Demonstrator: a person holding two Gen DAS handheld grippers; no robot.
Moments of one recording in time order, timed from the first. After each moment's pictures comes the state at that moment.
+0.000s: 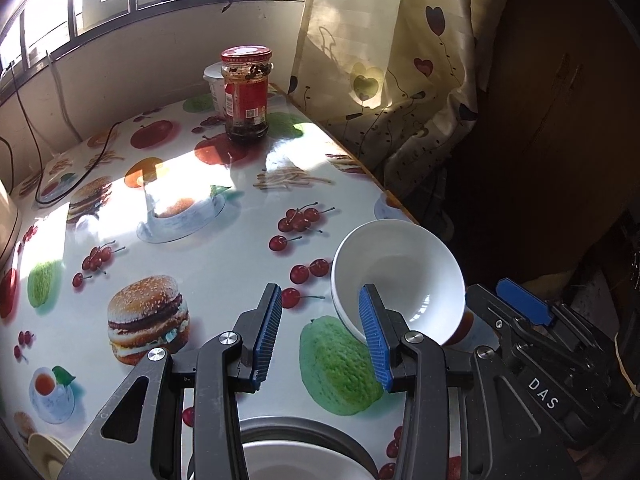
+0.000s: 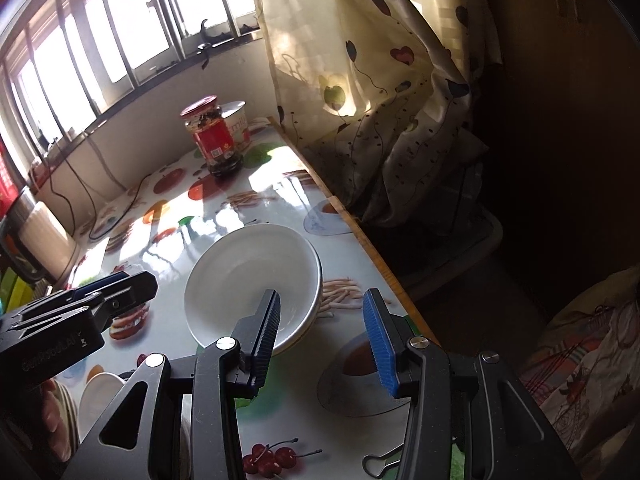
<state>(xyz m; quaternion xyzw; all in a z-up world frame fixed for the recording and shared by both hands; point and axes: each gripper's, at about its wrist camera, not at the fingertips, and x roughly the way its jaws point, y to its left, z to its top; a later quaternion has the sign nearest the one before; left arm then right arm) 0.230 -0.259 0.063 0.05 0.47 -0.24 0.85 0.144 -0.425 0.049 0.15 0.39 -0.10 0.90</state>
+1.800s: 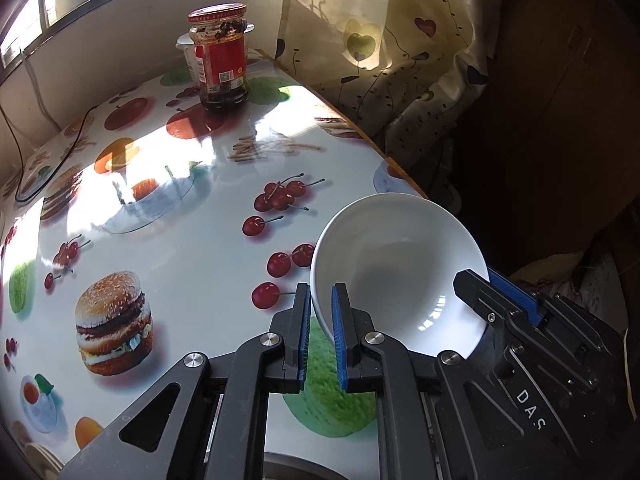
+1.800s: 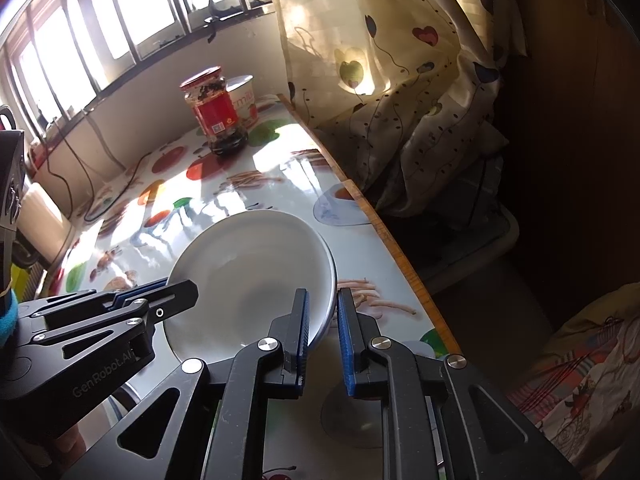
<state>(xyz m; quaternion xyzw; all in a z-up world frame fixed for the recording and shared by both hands) 0.248 -0.287 0.030 0.07 0.50 -0.24 0.83 0.174 -0.421 0.026 0.14 0.42 -0.08 0.90</state>
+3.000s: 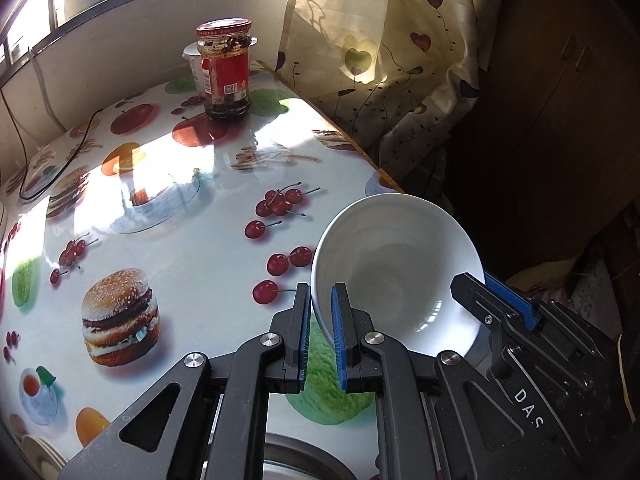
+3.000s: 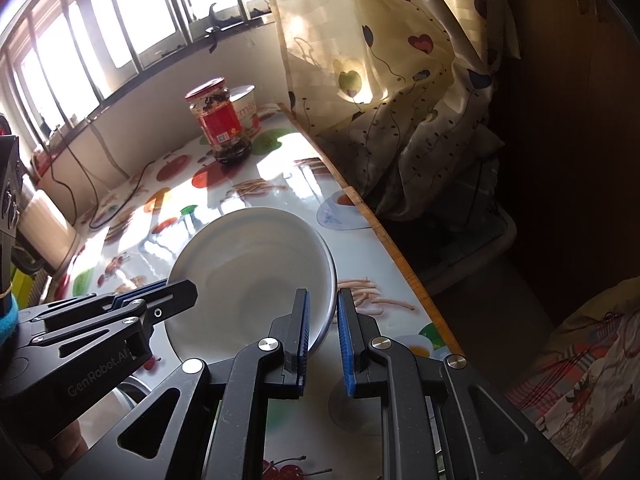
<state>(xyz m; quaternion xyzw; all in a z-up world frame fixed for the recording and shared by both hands) 0.235 -0.277 0.046 0.05 0.49 -0.25 0.84 0.158 -0.418 0.039 0.15 0.40 -0.08 0.90</state>
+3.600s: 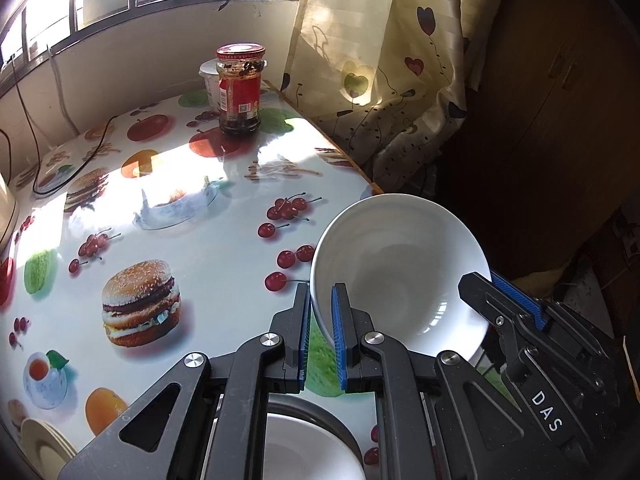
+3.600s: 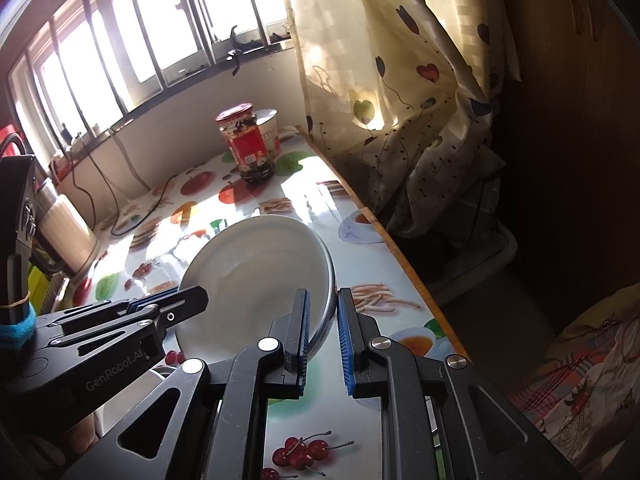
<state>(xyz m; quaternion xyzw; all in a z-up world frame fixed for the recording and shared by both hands) 0.210 -0.248 0.069 0.03 0.46 -0.25 0.85 0.128 -0.393 0.073 0.14 0.37 -0.07 0.92</state>
